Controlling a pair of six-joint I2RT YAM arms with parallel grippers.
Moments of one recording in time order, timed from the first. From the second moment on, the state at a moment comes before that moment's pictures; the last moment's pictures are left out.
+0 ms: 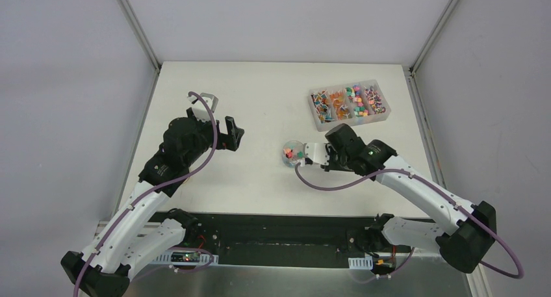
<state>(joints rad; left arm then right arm) -0.49 0.77 0.82 -0.34 -0.03 -0.23 0.75 1.12 0.94 -0.89 0.20 -0.86</state>
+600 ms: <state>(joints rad) -0.49 0.76 0.82 -0.34 -0.03 -0.23 0.76 1.20 1.04 -0.94 0.33 -0.89</state>
